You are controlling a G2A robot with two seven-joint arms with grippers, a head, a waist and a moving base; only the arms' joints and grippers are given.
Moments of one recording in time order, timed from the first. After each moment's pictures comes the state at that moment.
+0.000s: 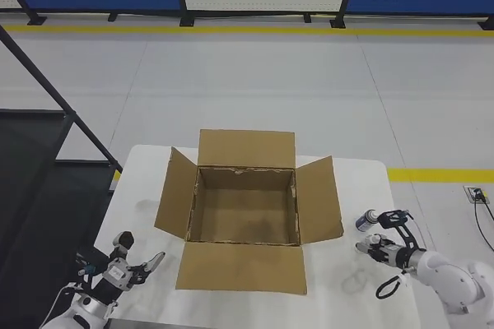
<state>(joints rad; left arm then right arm) 1.57 -1.22 -1.80 -1.64 1.23 -0.69 0.22 -1.20 -0.97 1.53 -1.49 -0.69 -0.30 0.85</state>
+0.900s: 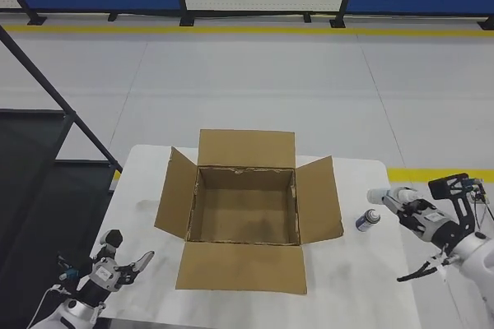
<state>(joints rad) 1.60 -1.20 -1.85 -1.68 1.19 -0.71 0.24 -1.33 -0.94 1.78 -2.07 -0.61 -0.13 0.73</state>
